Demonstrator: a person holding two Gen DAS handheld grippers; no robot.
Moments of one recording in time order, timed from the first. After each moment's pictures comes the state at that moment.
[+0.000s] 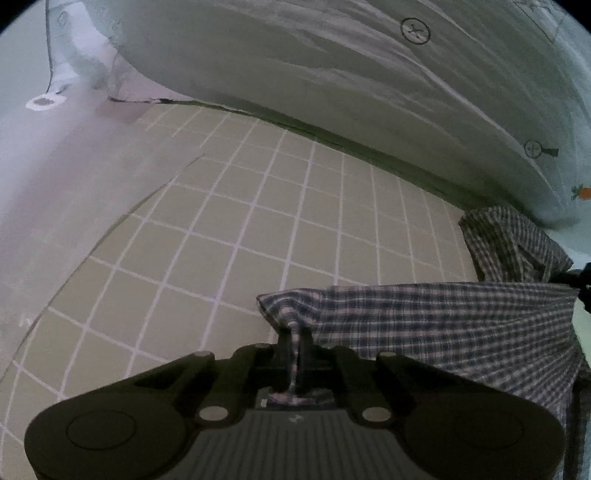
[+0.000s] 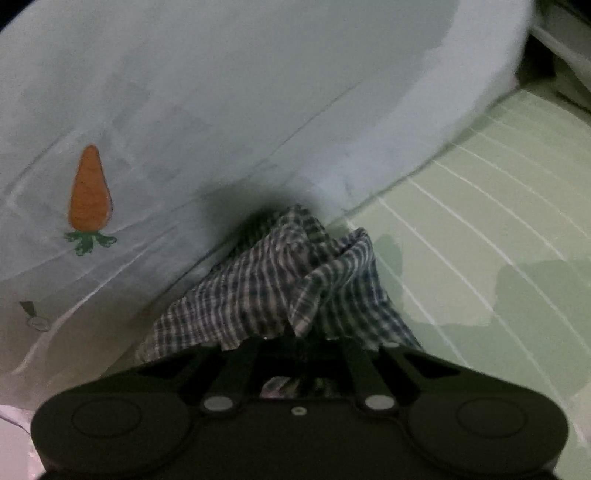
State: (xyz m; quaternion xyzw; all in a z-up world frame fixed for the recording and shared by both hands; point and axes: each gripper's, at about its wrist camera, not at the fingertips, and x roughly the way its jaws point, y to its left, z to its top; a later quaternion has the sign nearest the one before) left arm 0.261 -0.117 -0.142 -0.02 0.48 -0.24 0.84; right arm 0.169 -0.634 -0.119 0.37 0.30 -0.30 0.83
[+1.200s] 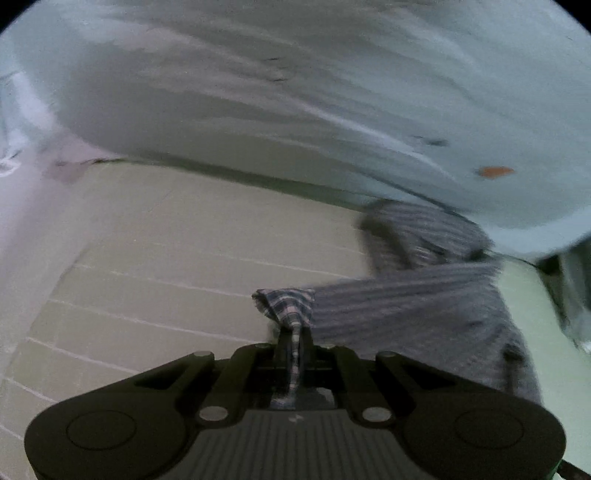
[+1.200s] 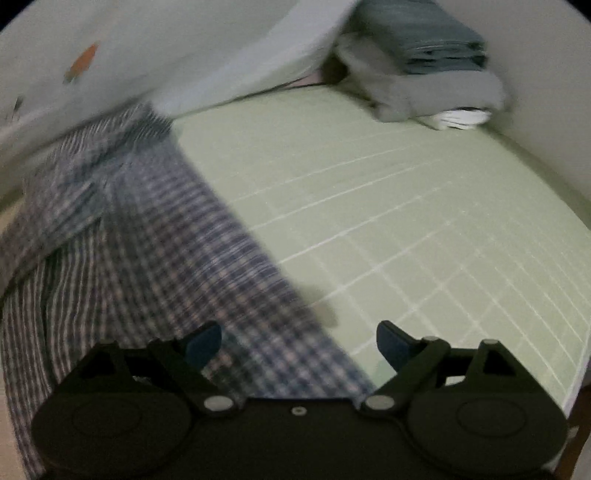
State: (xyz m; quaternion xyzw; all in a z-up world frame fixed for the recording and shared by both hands) left arm 0.187 -0.161 -0.074 0.01 0.43 -0.34 0.84; right arm -0.119 -0.446 -0.115 0.22 0.36 -0.48 0.77
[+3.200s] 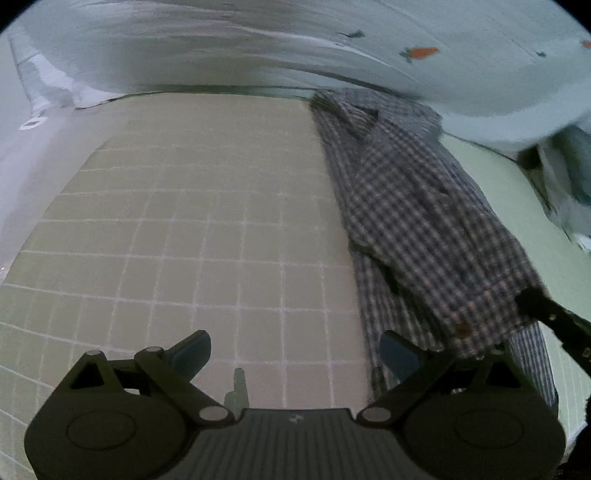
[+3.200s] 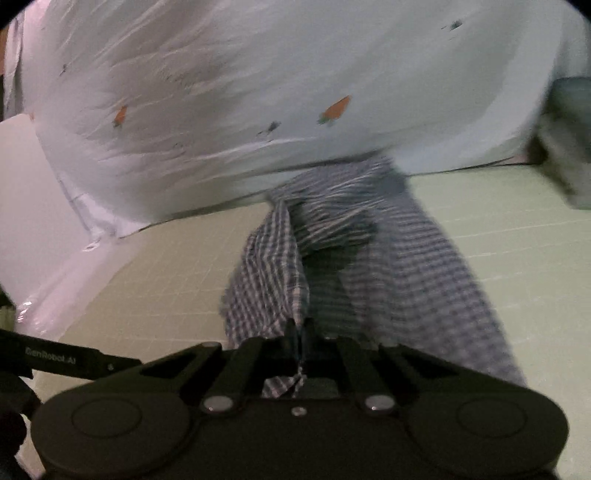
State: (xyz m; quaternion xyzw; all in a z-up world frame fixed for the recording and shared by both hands) left arm 0.005 -0.123 -0.084 0.09 0.48 -0.31 0.81; right arm -0.142 -0.348 -0.080 0.18 0.26 -0.19 0.93
